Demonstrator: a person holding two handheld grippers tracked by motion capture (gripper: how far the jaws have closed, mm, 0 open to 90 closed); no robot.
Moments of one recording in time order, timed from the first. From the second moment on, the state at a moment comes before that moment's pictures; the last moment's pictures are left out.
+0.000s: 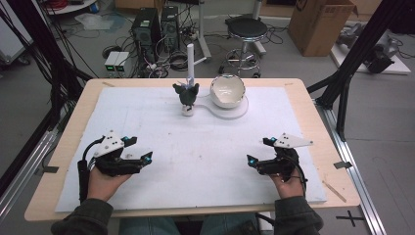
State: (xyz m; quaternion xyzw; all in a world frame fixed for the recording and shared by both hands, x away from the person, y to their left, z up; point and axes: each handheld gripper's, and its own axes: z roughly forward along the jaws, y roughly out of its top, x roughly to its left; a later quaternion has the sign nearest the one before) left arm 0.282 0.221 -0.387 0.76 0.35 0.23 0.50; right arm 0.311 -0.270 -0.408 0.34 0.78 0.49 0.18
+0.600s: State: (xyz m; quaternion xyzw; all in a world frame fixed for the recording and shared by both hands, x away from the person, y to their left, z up) left arm 0.270 0.236 -0.392 0.76 0.35 0.23 0.50; right arm 0.311 -0.269 -0.408 0.34 0.78 0.49 0.18
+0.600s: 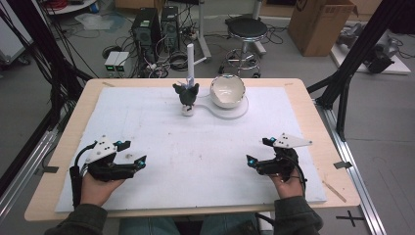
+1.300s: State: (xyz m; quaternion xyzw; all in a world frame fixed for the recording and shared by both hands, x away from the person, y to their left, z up) left arm 0.254 0.252 -0.400 0.75 0.37 0.24 0.49; right arm 0.311 -0.268 -0.408 0.33 0.79 0.49 0.17
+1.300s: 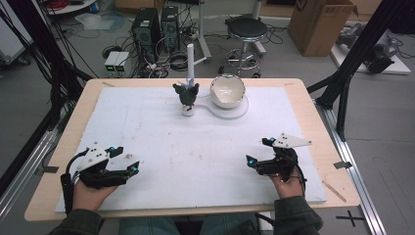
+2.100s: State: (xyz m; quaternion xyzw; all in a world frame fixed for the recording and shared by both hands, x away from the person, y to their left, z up) left arm 0.245 0.262 -0.412 0.76 0.37 0.24 0.48; right arm 0.312 -0.268 -0.410 0.33 0.79 0.49 0.17
